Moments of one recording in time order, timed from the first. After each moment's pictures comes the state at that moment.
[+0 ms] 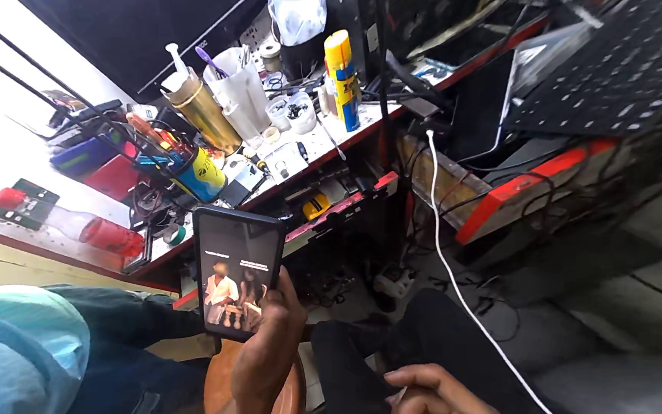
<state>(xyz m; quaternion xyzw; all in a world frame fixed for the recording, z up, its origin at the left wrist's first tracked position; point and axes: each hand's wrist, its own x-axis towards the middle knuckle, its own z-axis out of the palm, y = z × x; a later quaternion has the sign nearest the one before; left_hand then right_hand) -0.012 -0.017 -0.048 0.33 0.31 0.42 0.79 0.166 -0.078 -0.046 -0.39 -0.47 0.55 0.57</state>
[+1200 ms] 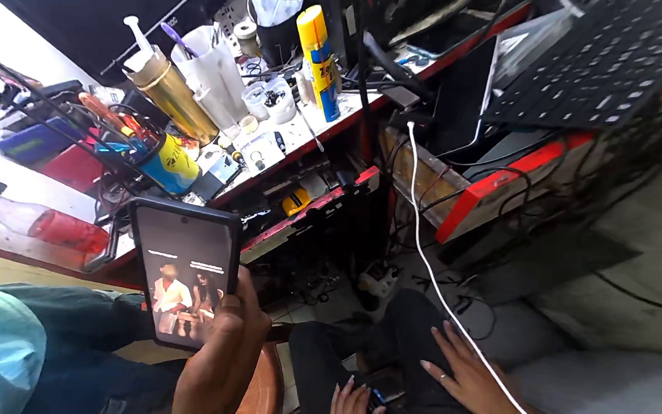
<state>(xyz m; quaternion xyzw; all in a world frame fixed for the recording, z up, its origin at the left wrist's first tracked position) 0.058 0.024 -0.008 0.80 0.50 0.01 0.31 0.257 -0.116 -0.292 -0.80 -0.51 0.30 0.12</state>
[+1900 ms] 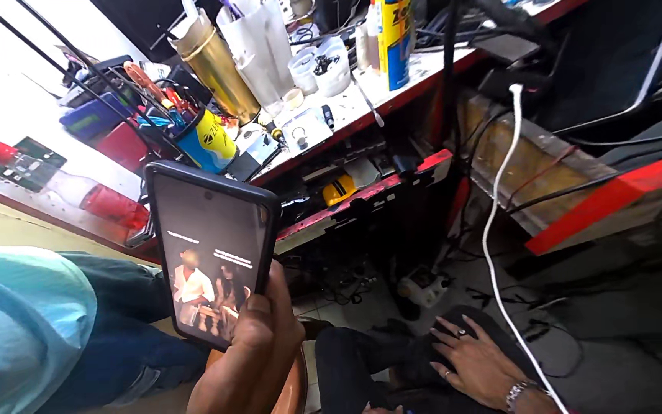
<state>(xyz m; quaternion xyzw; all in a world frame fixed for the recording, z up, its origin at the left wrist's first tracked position) 0.065 0.040 -0.013 0.76 0.58 0.03 0.29 0.253 -0.006 -0.315 -0.63 -0.71 0.31 -0.07</state>
